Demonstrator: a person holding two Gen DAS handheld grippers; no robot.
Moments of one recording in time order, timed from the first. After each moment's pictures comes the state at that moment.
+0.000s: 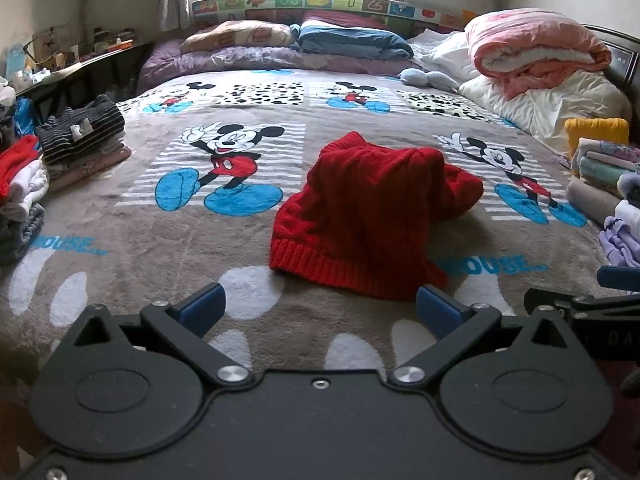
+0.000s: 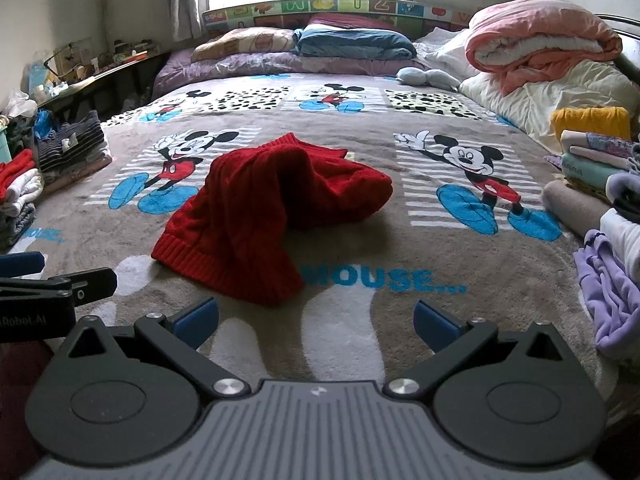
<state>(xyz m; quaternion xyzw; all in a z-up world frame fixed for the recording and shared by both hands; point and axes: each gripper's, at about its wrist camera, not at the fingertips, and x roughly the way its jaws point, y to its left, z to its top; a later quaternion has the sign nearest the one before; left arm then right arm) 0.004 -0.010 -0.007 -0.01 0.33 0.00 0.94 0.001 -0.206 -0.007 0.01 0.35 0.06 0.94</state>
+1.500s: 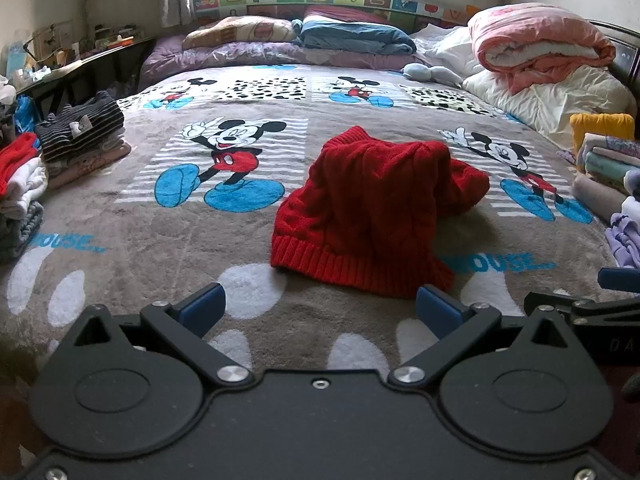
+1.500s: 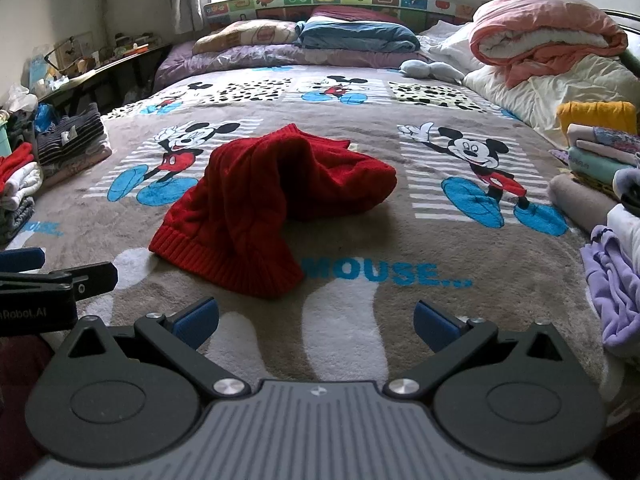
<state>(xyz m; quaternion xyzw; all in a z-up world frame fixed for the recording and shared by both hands) 0.013 -0.010 -0.015 -0.01 0.34 0.00 0.94 0.007 -0.206 -0.013 0.01 0.36 0.07 0.93</state>
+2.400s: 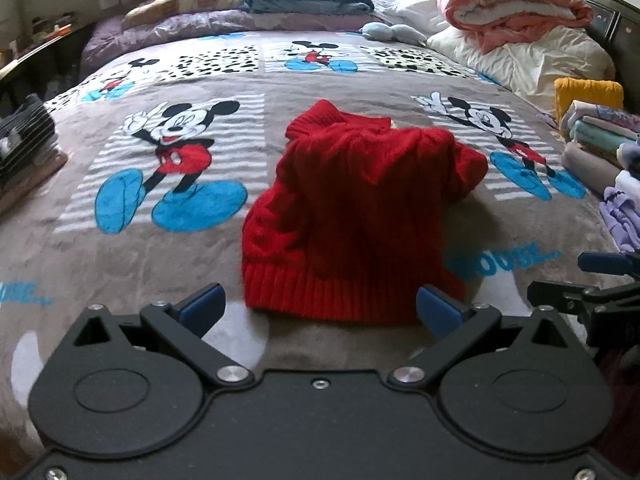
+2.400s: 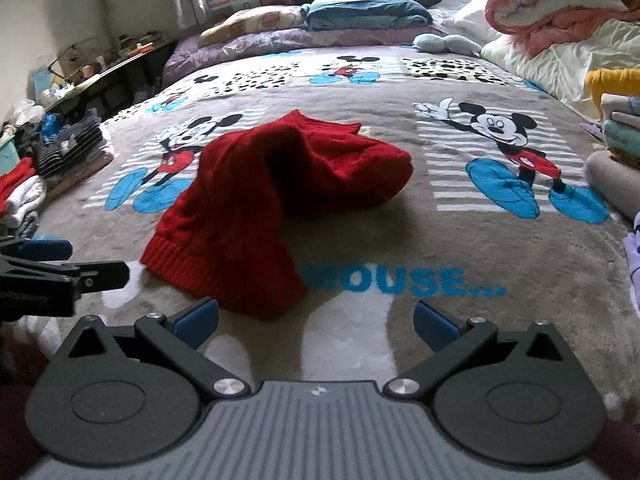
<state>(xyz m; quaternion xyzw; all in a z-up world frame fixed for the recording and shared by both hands) 0.105 0.005 -0.025 0.01 0.39 -0.08 0.92 0.061 -0.225 -0.037 0.06 0.39 0.10 0.92</state>
